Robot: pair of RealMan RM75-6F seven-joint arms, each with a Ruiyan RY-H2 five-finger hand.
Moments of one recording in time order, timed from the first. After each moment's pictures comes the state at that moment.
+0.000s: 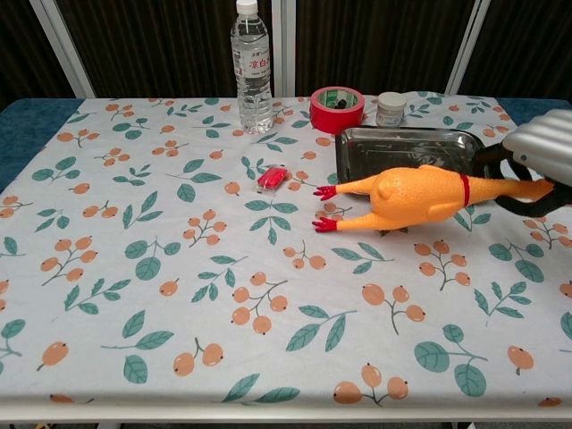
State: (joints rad) left arm -0.12 -1.20 -0.05 -1.46 1.51 1.46 -0.09; right arm 0.54 -1.44 0.02 -1.18 -1.63 1.11 -0.13
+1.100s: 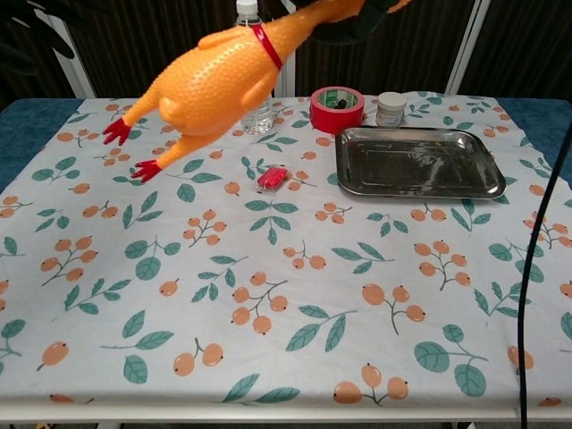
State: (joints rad) left arm -0.72 -0.88 -0.15 -1.72 1.58 0.74 -0.99; right arm 1.01 -1.23 0.27 -1.63 -1.66 0.82 -0.53
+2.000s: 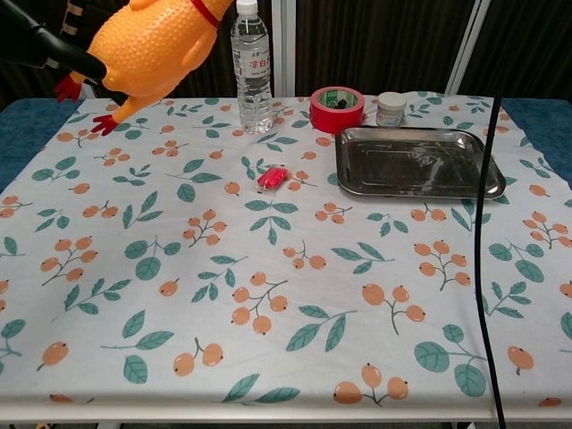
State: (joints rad) left arm -1.00 -0.92 0.00 -1.62 1.68 0.56 -1.57; right arm 1.14 -1.30 0.31 -1.58 -1.55 0.82 -0.66
